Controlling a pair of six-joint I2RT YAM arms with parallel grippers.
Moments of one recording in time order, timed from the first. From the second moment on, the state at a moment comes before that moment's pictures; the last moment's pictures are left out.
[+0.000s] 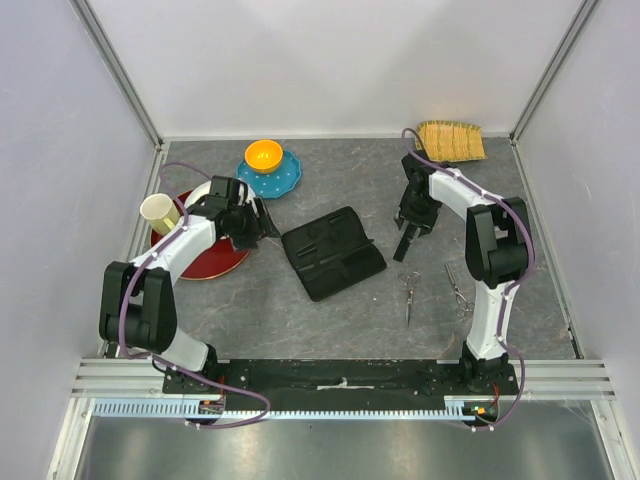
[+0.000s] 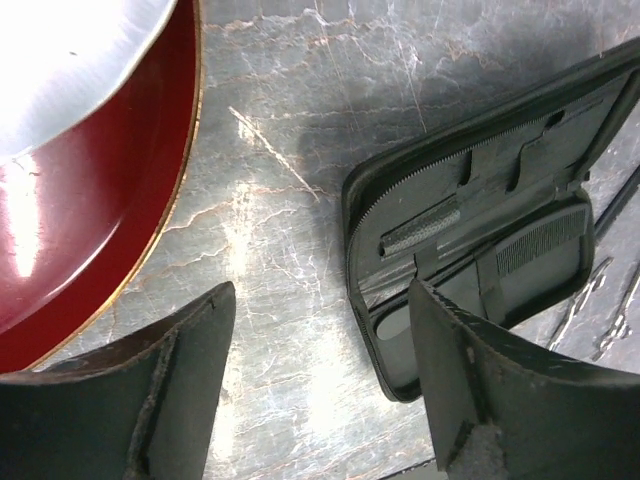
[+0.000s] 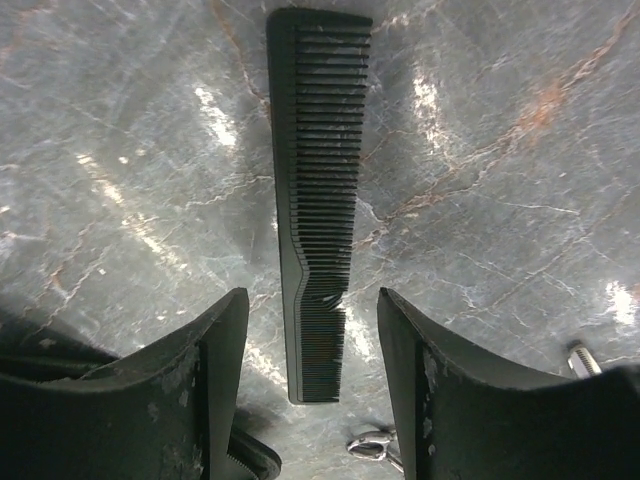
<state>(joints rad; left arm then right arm) -0.21 1.52 1.00 -0.48 0.22 -0.54 0.24 2.03 1.53 -0.83 0.15 0.68</state>
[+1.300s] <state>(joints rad) -0.16 1.52 1.02 -0.43 0.25 -0.51 0.19 2.18 1.67 -0.97 0.04 0.60</state>
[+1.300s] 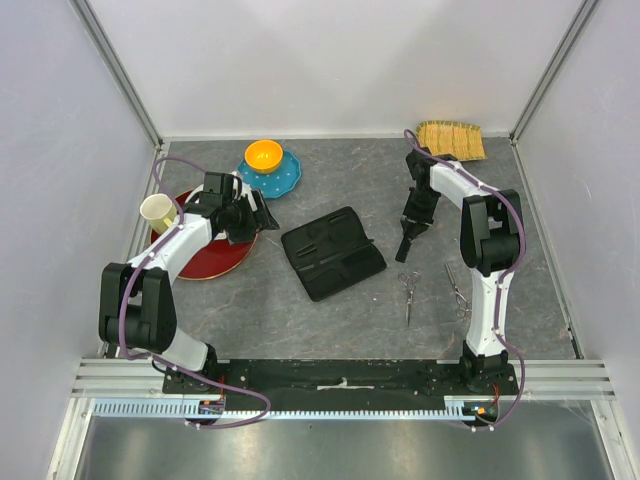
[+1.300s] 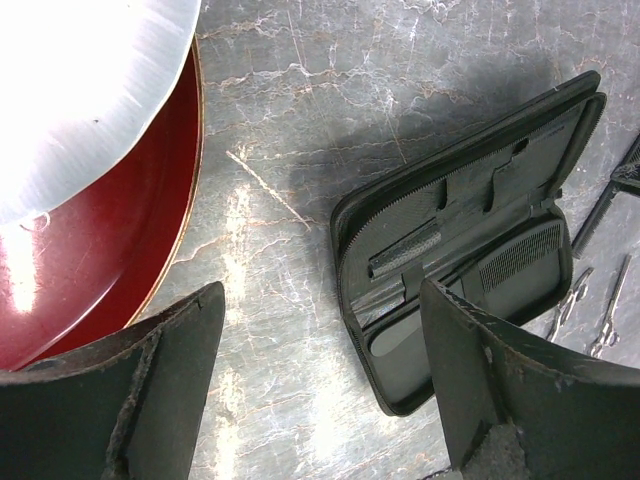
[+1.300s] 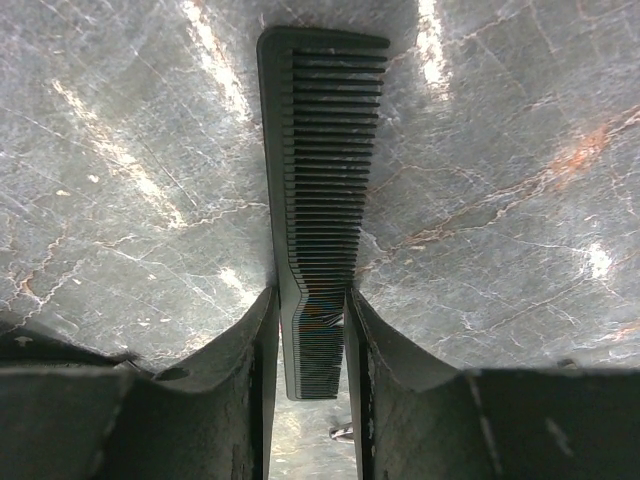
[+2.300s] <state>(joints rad) -0.17 1.52 1.02 -0.30 0.46 -0.51 0.18 2.17 1.68 -0.97 0.03 0.48</state>
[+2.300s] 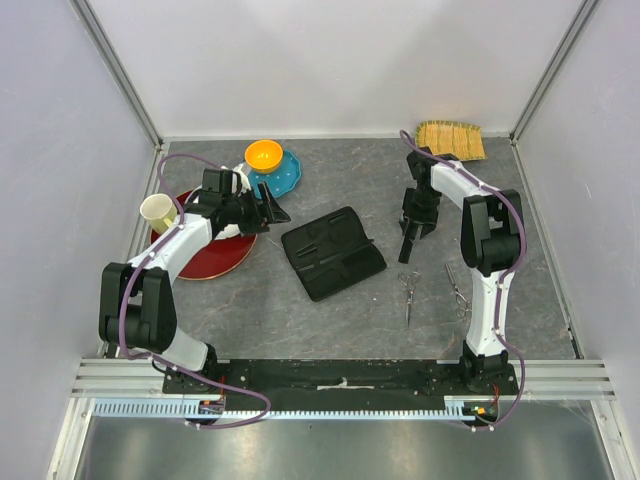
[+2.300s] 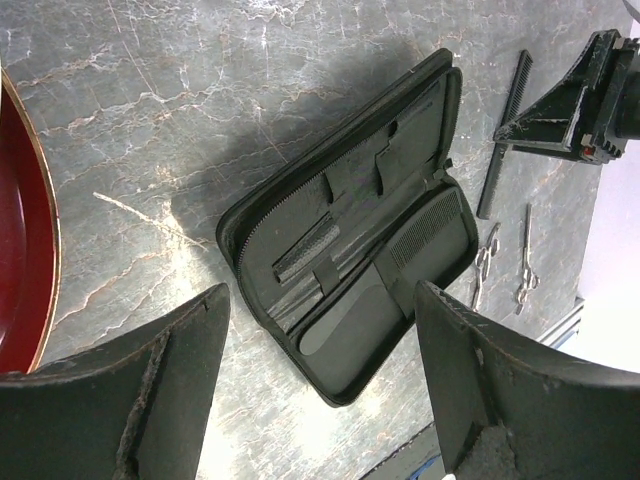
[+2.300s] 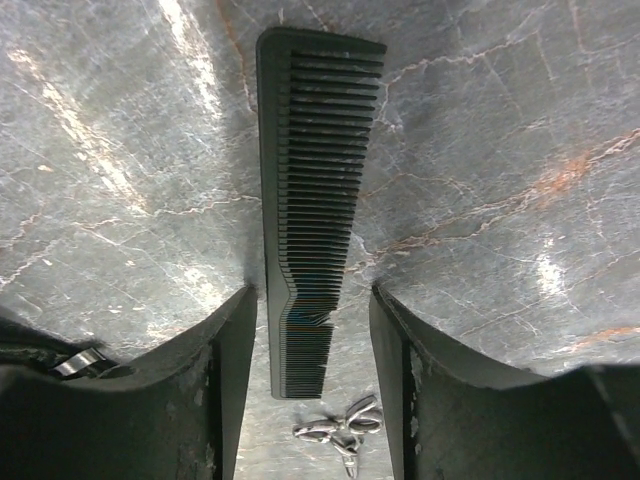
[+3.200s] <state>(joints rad) -0.17 1.52 1.01 -0.30 0.48 -0.51 0.15 2.24 1.76 -1.06 -0.02 0.42</state>
